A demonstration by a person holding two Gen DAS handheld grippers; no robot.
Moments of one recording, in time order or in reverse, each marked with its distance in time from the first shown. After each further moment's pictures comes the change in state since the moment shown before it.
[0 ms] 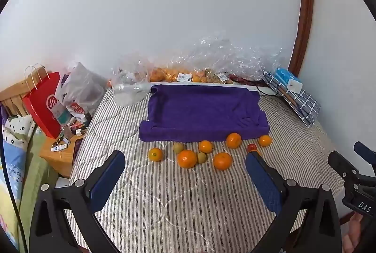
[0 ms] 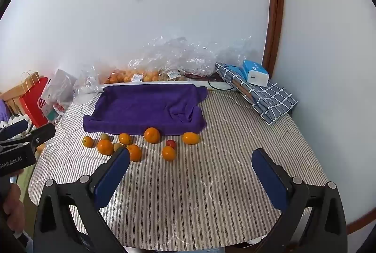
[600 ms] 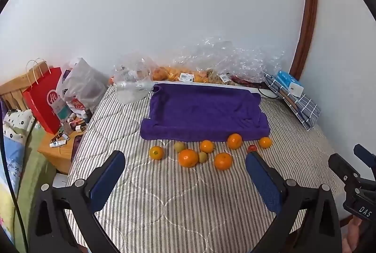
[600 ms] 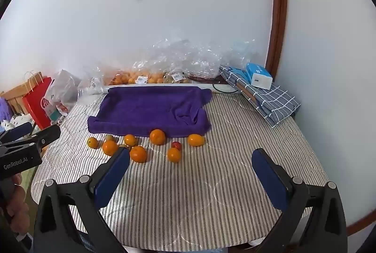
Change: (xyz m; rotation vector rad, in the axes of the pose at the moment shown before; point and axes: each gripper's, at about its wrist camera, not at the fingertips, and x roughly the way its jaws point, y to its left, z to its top) left arm -0.001 0.008 0.002 -0.037 0.006 -0.013; right arm -0.006 0.010 0.002 -0.013 -0.002 0.005
